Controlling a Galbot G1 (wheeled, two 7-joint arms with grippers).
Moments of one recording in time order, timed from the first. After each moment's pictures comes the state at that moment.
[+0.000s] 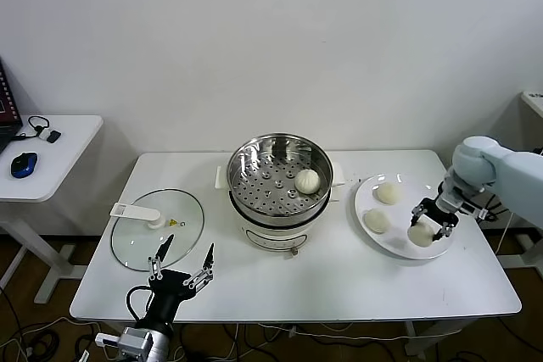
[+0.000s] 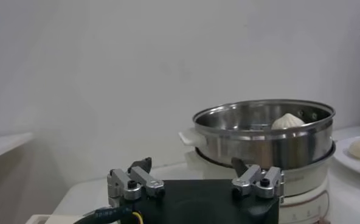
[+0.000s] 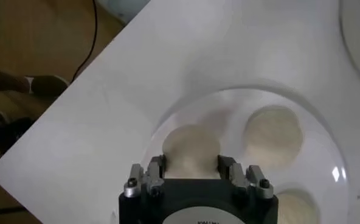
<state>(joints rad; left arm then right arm) 1.76 -1.38 -0.47 -2.19 0.01 0.03 0.01 0.28 0.55 -1.24 1.20 -0.18 0.50 -1.09</state>
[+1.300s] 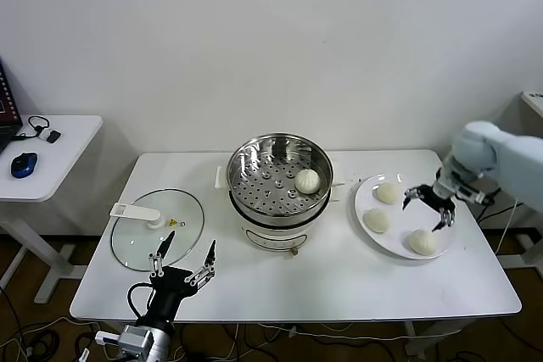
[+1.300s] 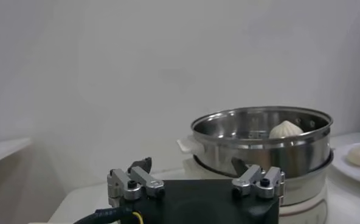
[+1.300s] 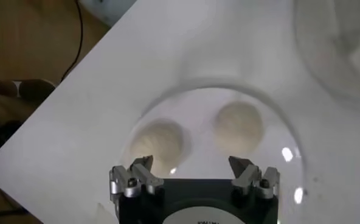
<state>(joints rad) 1.76 -1.38 -0.46 -2.21 0.01 0.04 0.01 0.54 0.61 -1.44 1.21 0.02 0.45 -1.13</state>
